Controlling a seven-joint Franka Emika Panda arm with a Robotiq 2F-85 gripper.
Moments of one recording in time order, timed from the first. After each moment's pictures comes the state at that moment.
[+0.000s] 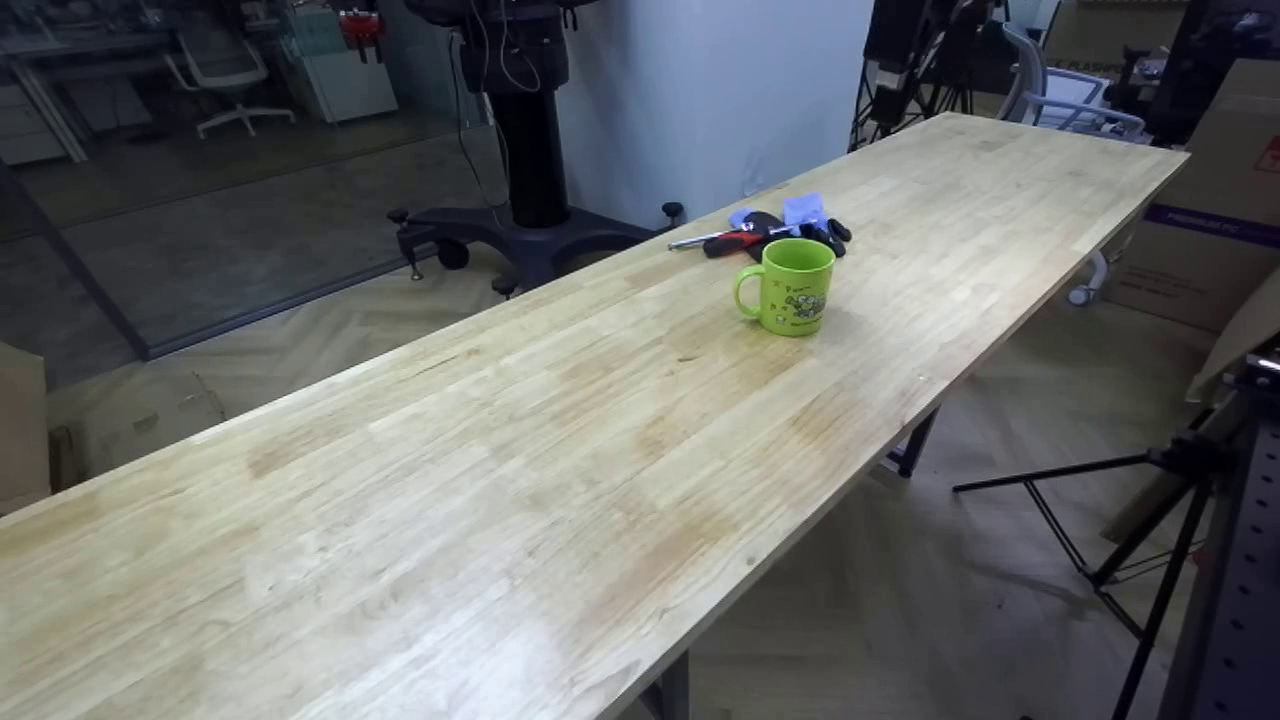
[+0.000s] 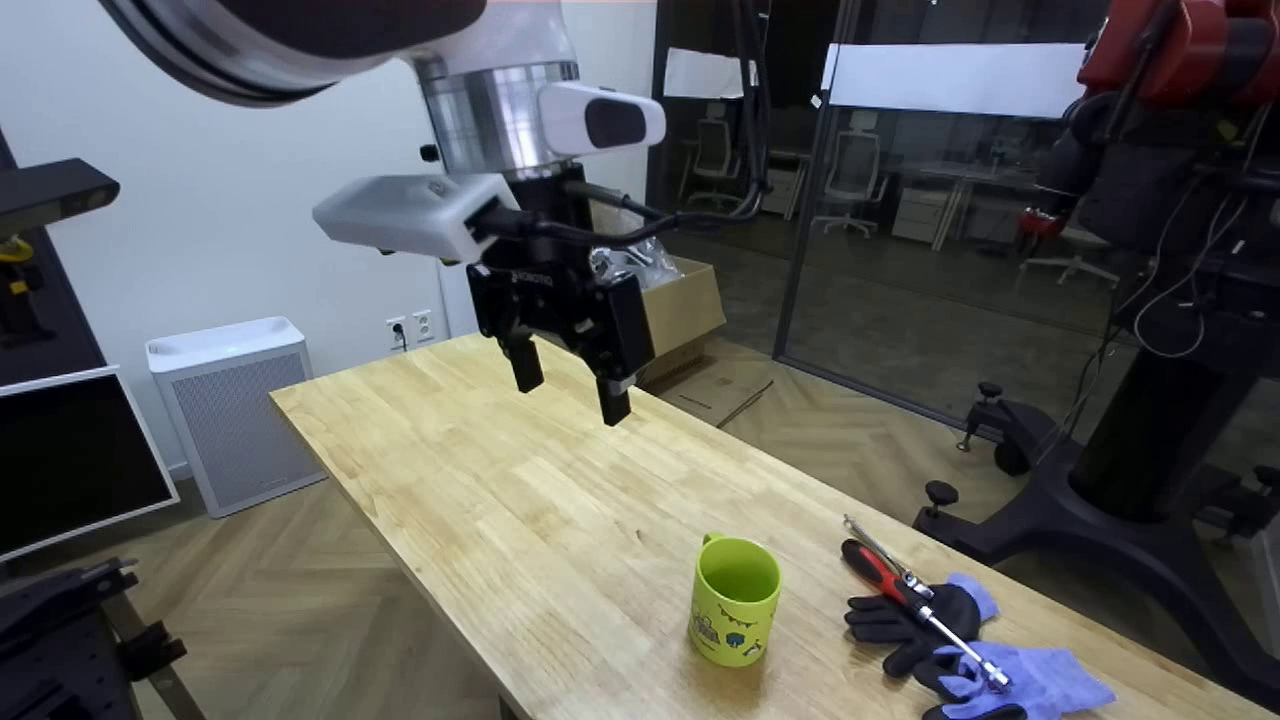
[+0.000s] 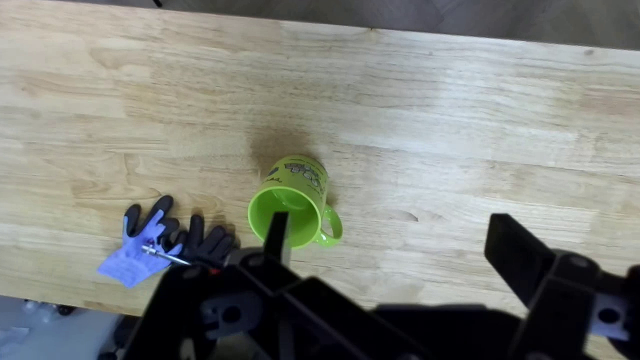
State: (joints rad) arm -0.17 -0.27 -0.01 -2.59 -0.18 2.49 -0.05
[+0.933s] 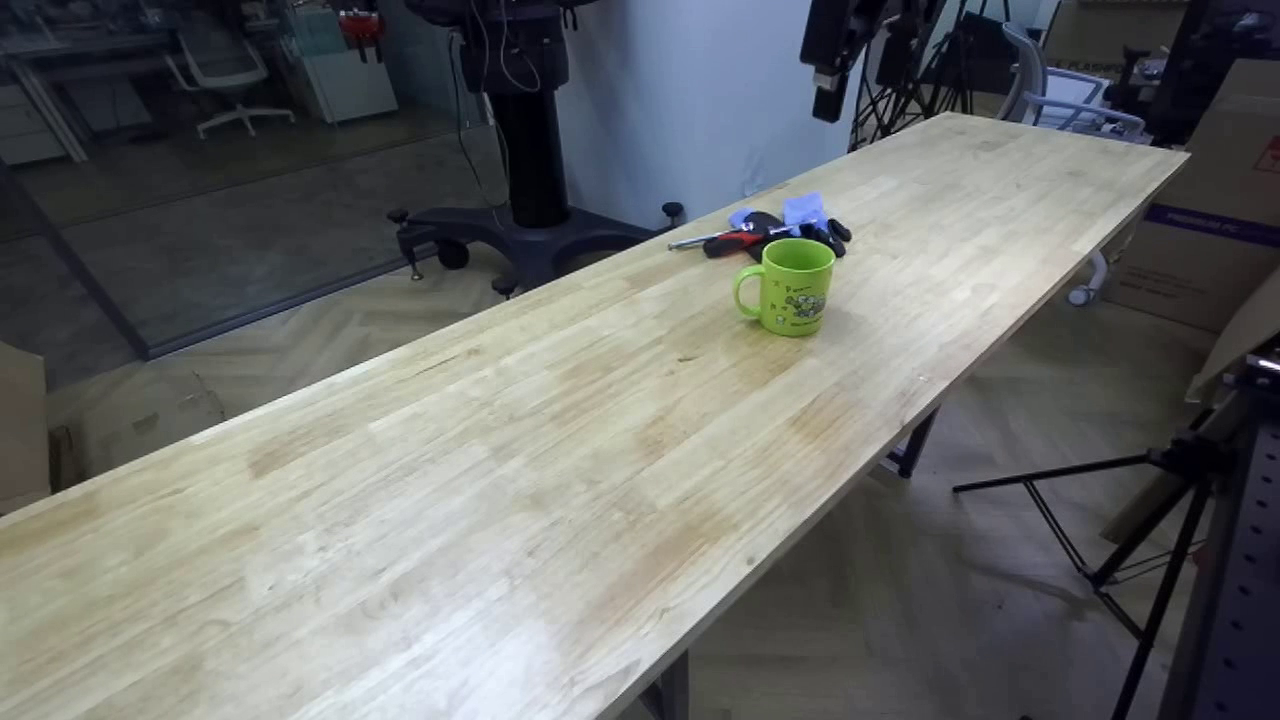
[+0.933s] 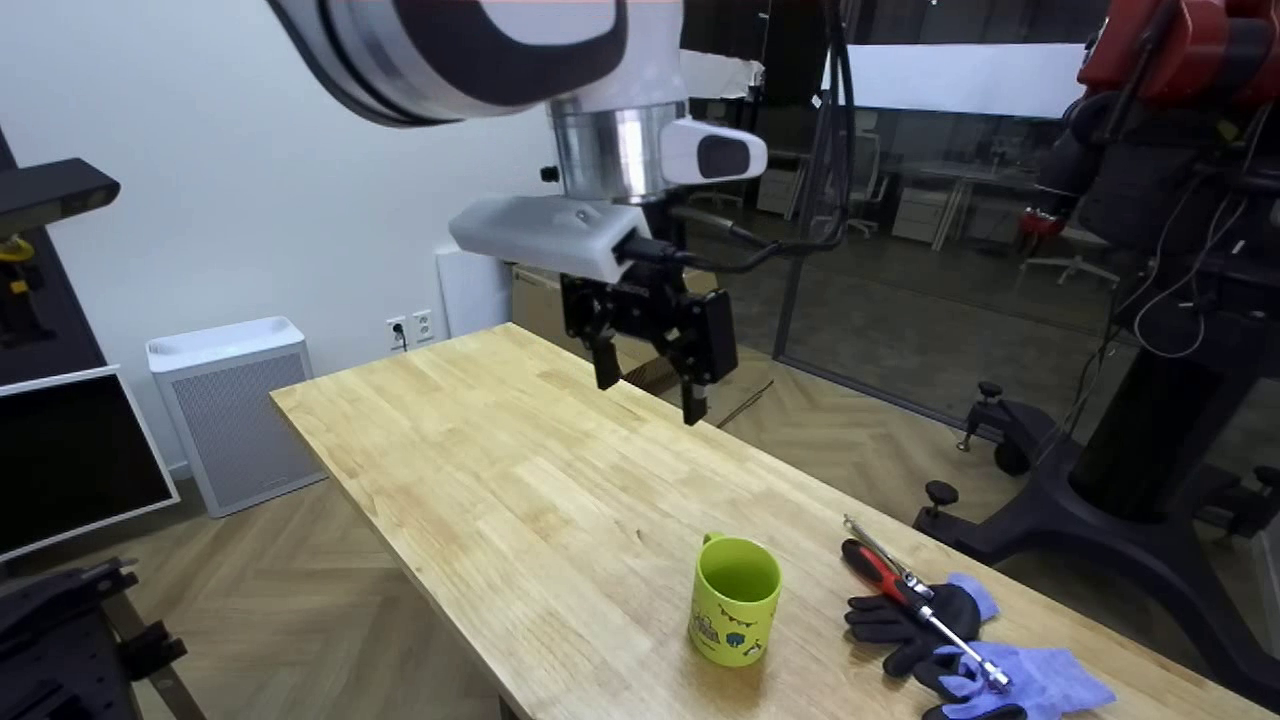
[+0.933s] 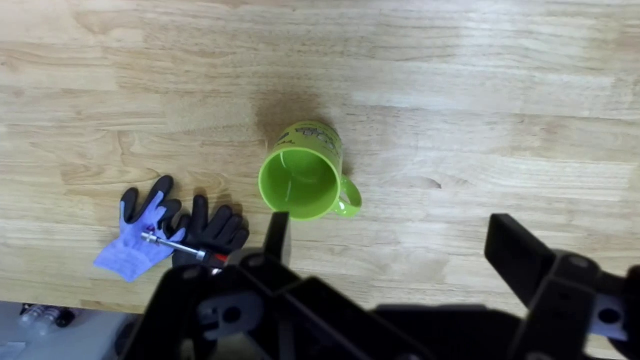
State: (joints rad) arm -0.15 -0.05 -0.06 -2.39 -0.13 2.49 -0.08
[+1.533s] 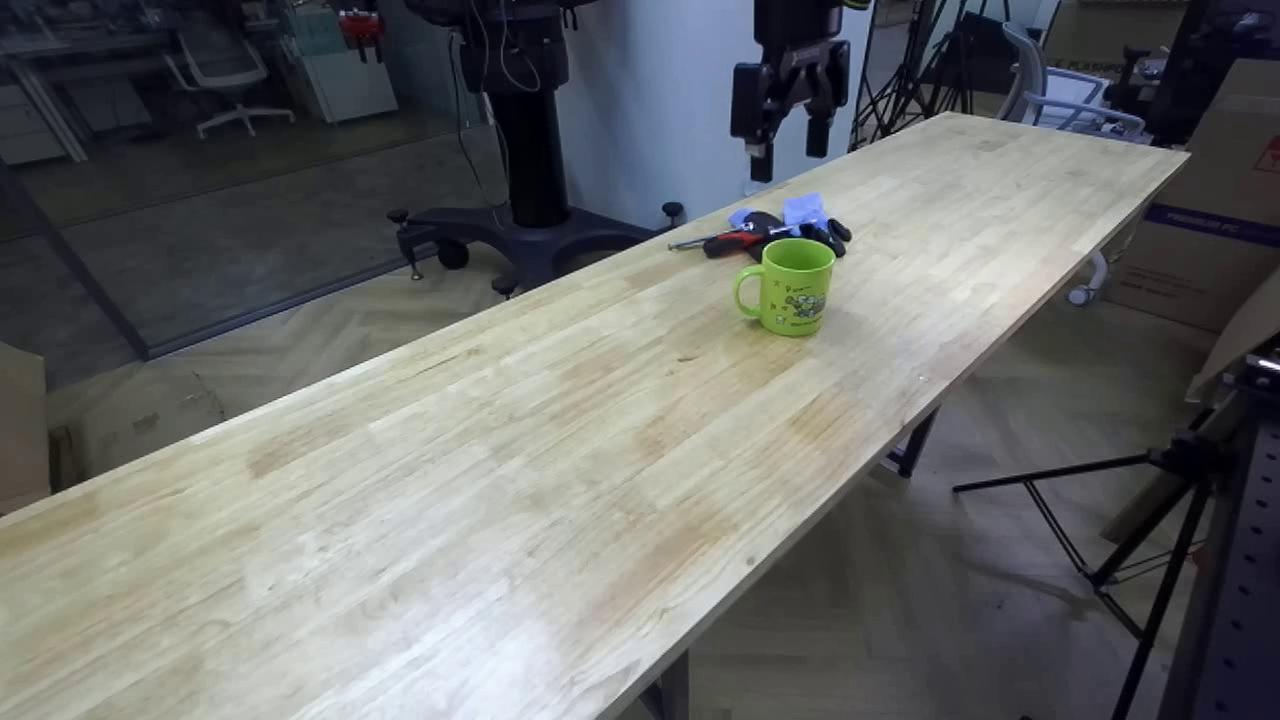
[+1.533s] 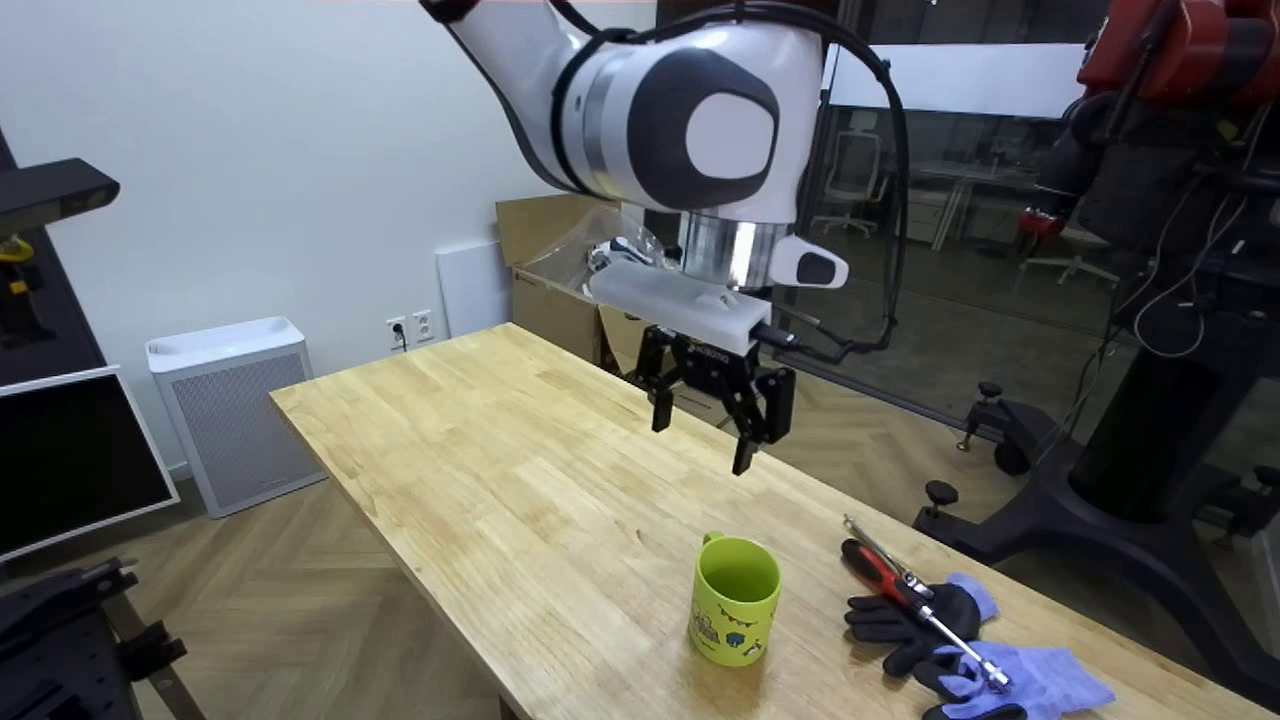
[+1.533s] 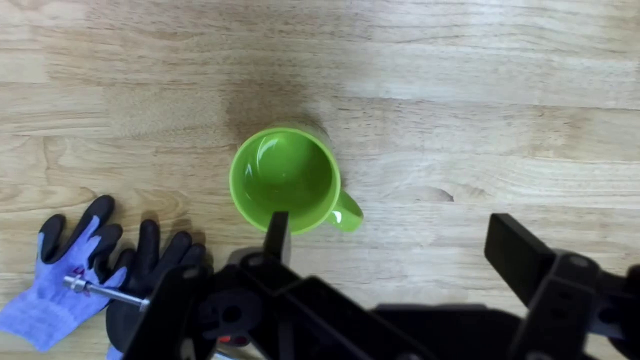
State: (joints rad) arm -0.16 0.36 -0.07 -1.98 0.00 2.28 -0.20
